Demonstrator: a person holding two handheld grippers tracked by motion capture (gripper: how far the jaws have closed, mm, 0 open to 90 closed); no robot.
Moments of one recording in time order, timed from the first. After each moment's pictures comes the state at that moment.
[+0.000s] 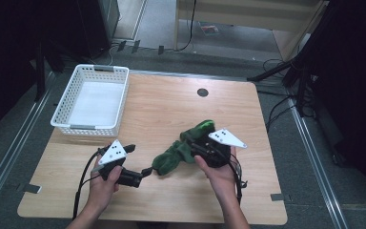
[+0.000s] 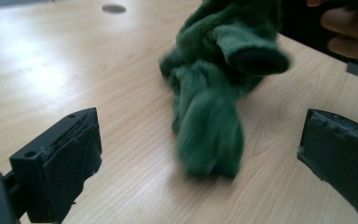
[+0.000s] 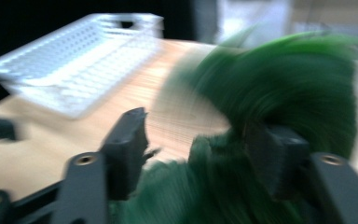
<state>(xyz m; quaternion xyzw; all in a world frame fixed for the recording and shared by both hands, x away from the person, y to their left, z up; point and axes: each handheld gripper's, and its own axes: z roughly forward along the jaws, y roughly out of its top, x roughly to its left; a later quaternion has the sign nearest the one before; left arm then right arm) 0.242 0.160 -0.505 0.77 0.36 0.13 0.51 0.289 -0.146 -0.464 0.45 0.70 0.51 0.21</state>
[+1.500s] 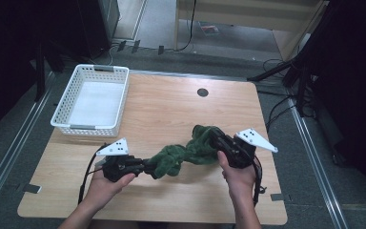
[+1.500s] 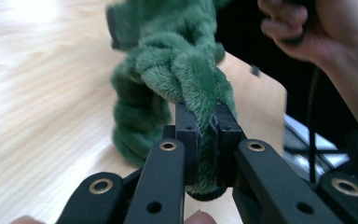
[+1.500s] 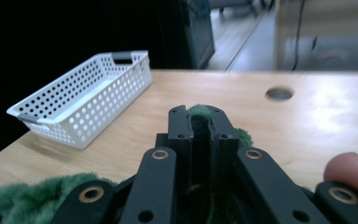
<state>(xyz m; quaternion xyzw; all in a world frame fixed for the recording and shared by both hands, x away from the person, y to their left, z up) 0.248 0.166 -0.484 0.76 0.32 0.01 0.56 0.278 -0.185 -0.431 0.47 0.66 0.56 0.19</state>
